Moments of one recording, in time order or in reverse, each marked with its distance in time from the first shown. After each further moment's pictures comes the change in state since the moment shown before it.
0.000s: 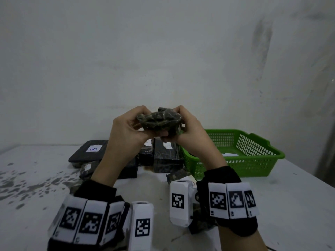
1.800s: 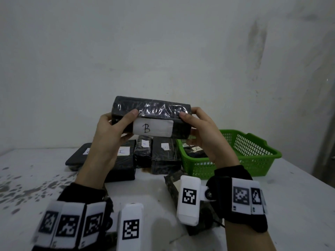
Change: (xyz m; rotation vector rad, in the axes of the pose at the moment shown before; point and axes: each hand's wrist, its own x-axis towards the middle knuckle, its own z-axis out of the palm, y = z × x) left_hand 0.010 -0.011 -0.011 -0.411 0.311 -0.482; right_hand -0.006 -0.001 -0.026 0.536 0.072 0.294
